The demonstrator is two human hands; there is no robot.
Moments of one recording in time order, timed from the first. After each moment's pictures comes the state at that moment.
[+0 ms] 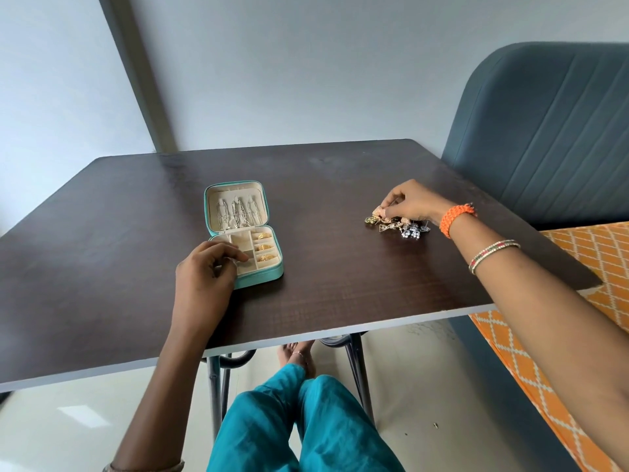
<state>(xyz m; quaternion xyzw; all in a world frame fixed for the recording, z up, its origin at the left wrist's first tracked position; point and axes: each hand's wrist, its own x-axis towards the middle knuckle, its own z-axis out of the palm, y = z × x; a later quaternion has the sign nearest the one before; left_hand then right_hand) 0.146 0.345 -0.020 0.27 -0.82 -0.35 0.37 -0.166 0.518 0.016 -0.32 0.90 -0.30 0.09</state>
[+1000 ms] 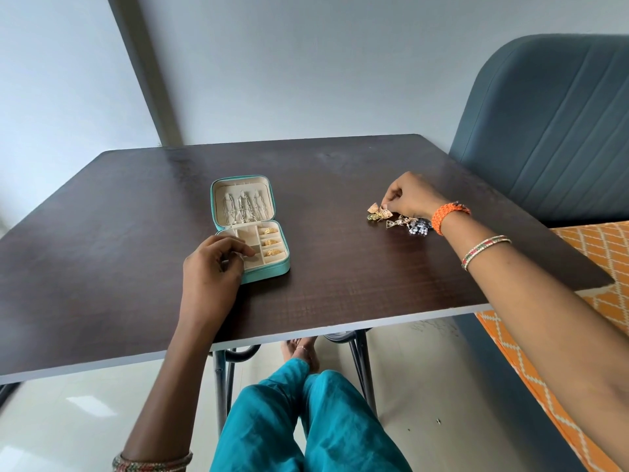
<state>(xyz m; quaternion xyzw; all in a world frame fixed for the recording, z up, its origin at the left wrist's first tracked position) 0.147 0.345 -0.020 0.27 -0.82 -0.36 0.36 -0.162 0.502 0.013 -0.32 0.92 -0.22 0.01</state>
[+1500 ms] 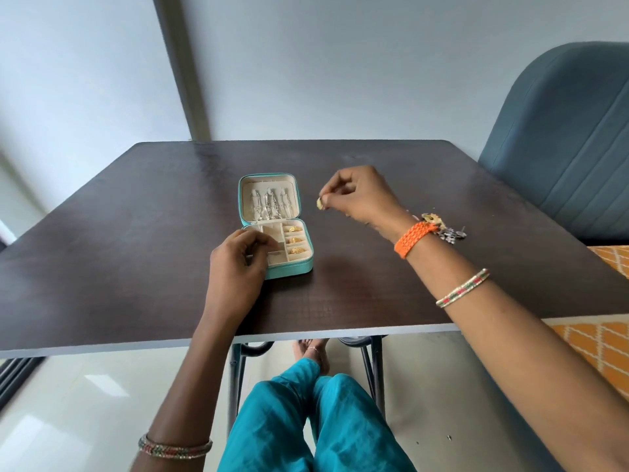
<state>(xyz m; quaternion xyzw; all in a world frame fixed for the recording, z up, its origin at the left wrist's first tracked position) 0.146 0.344 -0.021 0.27 -0.80 -0.38 0.38 -0.045 0.432 0.035 -0.43 0.76 -0.48 0.07</state>
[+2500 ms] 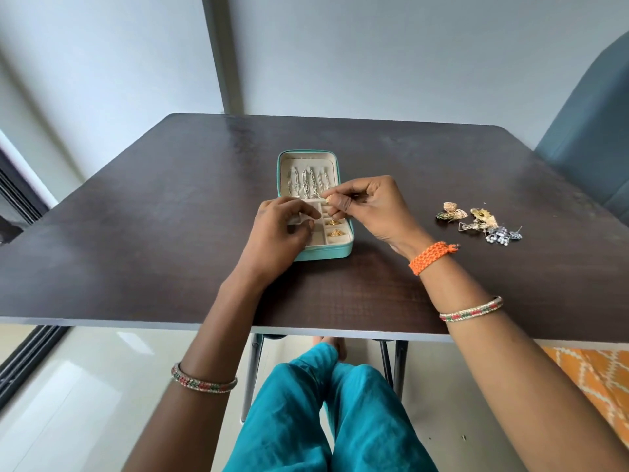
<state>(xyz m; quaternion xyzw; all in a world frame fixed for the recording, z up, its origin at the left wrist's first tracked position) 0.120 0.305 -0.026 0.22 -0.87 -0.31 0.32 -0.029 0.403 -0.005 -0.48 0.62 -0.60 0.19</state>
